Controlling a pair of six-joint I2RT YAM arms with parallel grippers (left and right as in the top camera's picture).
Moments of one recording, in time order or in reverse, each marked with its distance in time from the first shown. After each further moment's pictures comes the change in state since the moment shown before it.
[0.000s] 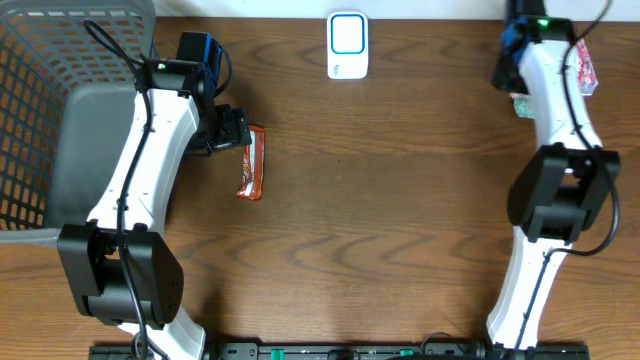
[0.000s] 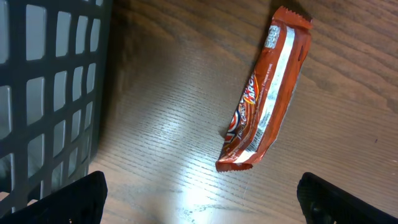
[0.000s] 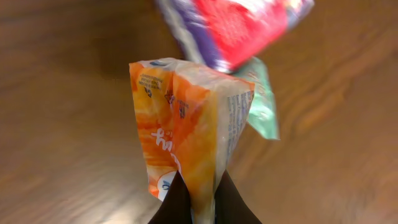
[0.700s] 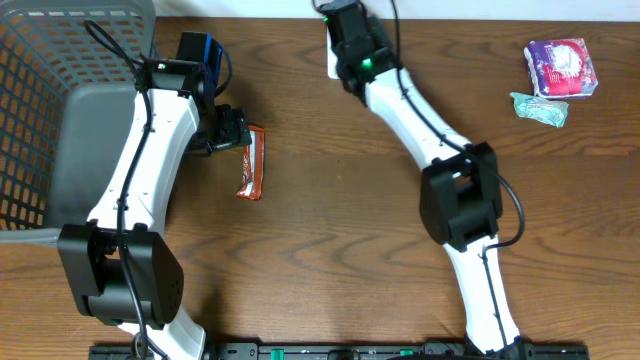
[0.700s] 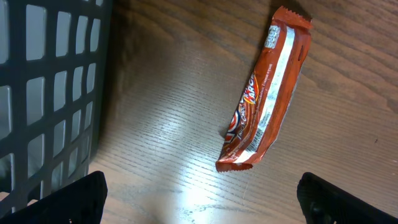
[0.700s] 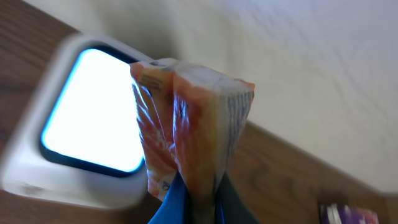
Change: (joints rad) left arm 0.000 0.000 0.000 0.000 0.000 0.000; right arm 0.537 0.099 -0.024 0.715 0.116 -0.582
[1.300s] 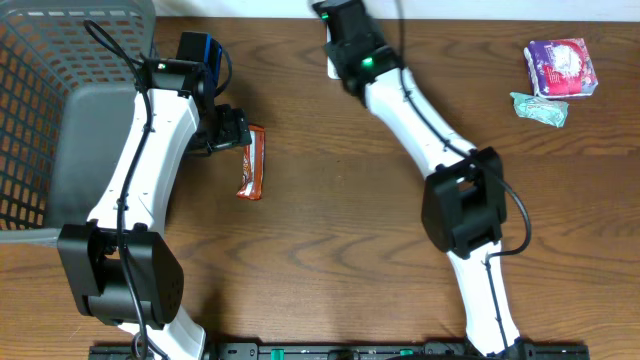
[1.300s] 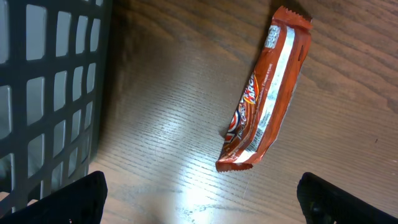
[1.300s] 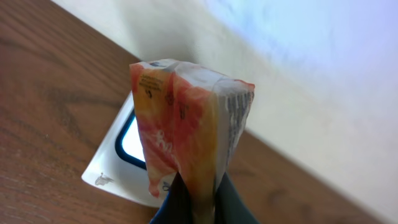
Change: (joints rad) left arm 0.000 0.000 0.000 0.000 0.000 0.000; right arm 0.041 -0.058 -0.031 0.006 -0.106 -0.045
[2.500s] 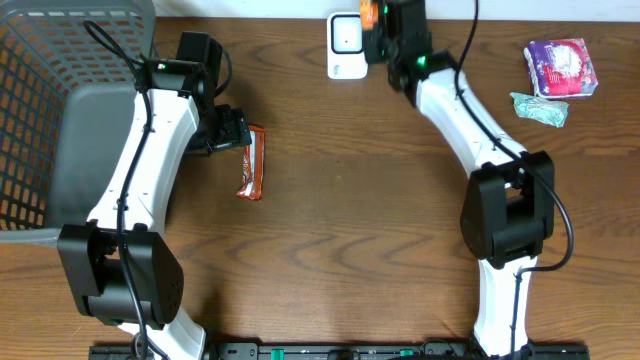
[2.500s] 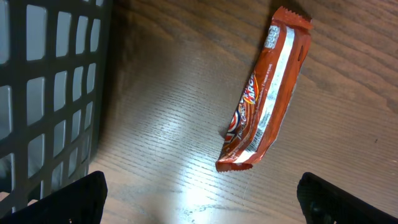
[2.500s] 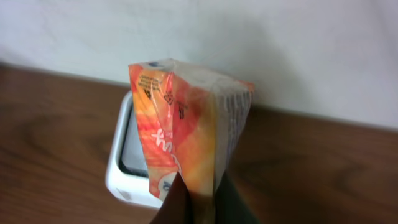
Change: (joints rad) left arm 0.000 -0.001 0.000 0.000 0.000 0.000; right arm -0.169 -0.171 -0.246 0.153 -0.375 0.394
